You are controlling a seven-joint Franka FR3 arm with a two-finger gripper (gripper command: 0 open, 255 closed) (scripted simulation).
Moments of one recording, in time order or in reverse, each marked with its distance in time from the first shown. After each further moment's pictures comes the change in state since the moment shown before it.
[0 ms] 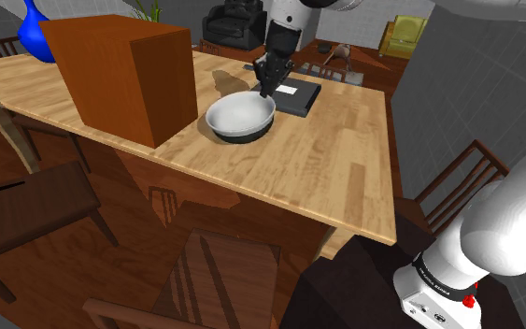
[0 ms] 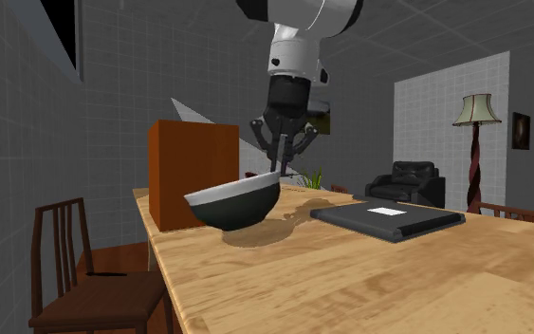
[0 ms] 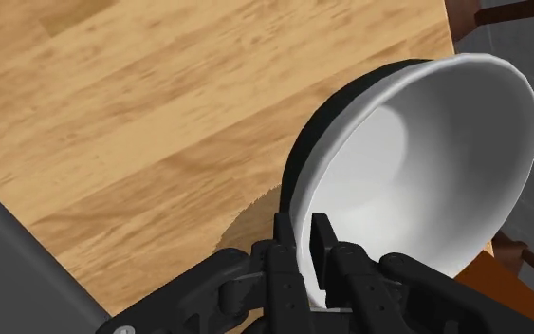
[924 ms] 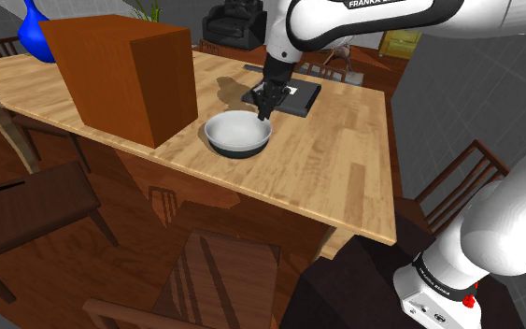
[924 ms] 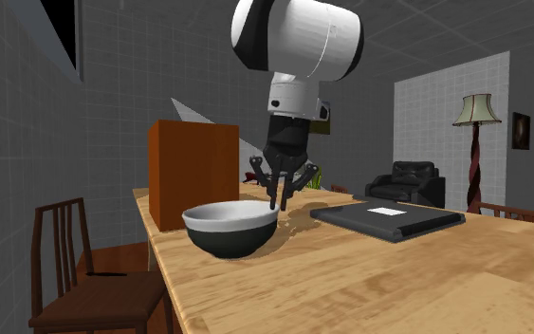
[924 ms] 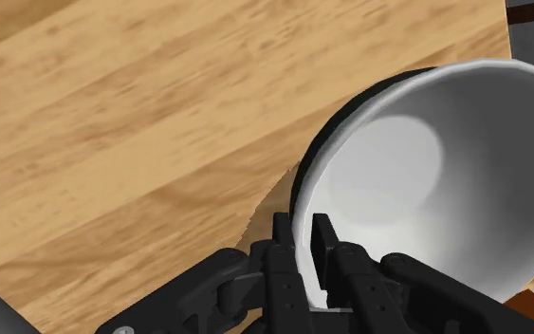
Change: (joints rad) arm 0.002 -0.002 0.002 -0.180 0.007 0.177 -0.016
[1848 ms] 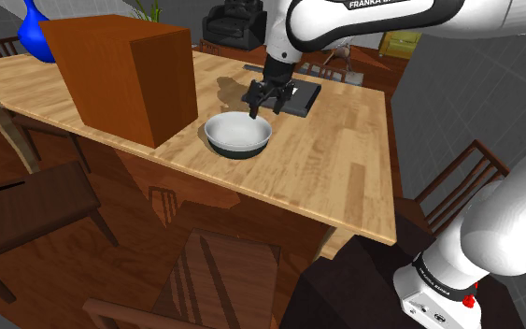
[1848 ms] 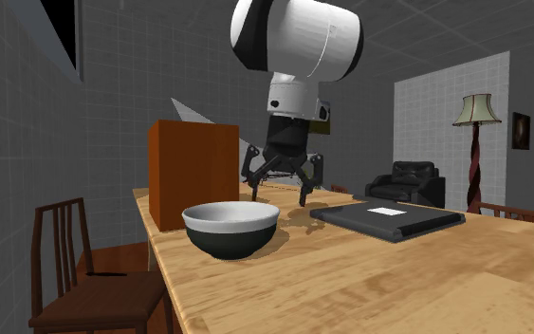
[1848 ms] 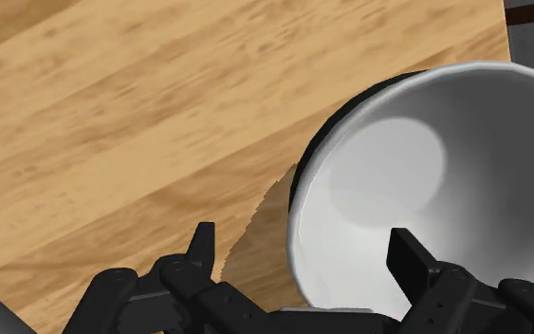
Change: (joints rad) arm 0.001 -0.003 0.001 -0.006 0.000 0.003 0.002
